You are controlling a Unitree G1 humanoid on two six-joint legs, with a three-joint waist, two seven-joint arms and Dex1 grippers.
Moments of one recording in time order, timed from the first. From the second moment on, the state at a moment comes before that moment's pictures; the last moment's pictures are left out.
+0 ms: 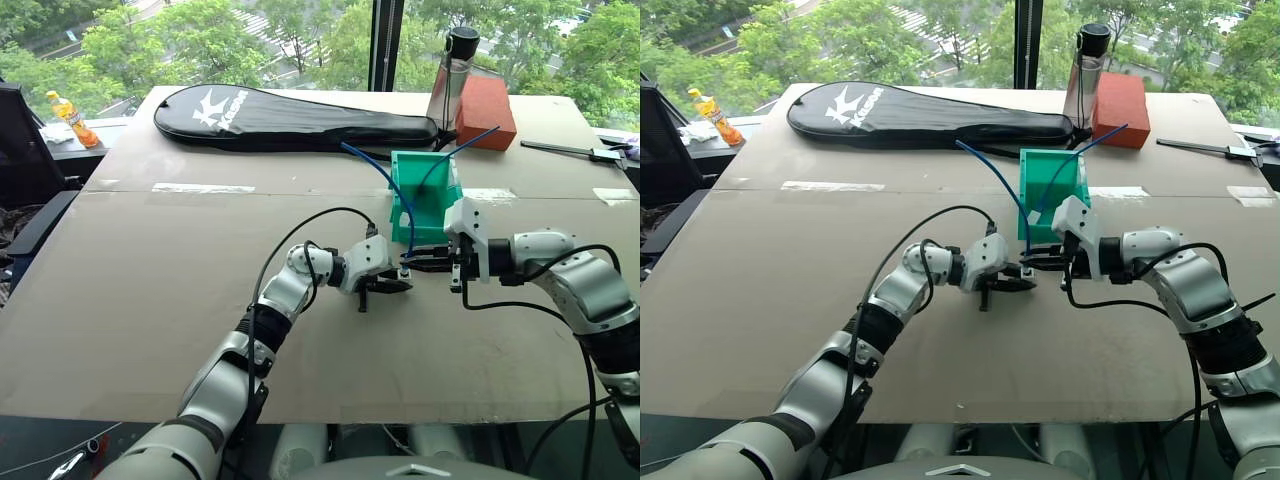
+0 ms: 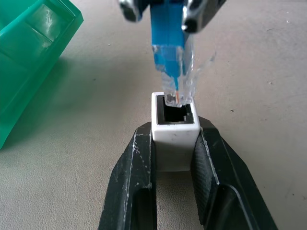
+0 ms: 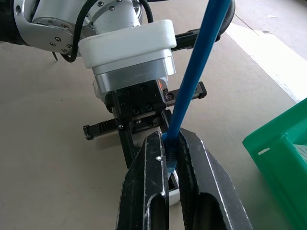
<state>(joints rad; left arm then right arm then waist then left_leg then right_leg) -0.66 0.23 -0.36 0.55 -0.04 -0.08 -1.16 -0.50 -0.69 0.24 -0.14 0.44 0.52 1.03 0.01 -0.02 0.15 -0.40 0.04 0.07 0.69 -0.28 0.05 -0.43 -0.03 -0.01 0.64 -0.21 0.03</state>
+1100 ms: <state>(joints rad) -0.66 0.24 -0.36 0.54 -0.04 -0.07 -1.16 -0.57 -0.69 0.29 0.00 0.28 0.34 1.24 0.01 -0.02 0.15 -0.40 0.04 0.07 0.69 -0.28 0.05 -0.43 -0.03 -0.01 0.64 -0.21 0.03</state>
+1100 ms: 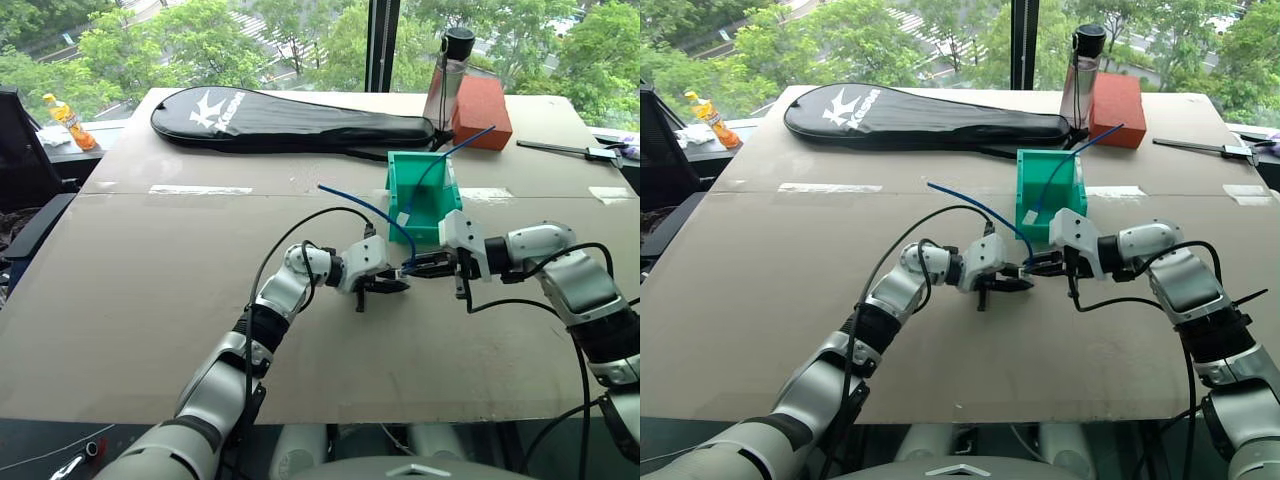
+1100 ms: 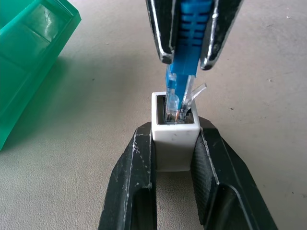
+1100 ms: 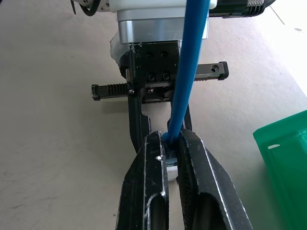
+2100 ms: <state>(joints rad) -0.57 0.26 -0.33 0.37 -0.09 0.05 -1.14 -0.41 -0.57 0.16 -0.08 0.28 0.31 1.06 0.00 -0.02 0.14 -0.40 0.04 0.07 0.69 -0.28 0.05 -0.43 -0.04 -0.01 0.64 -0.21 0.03</state>
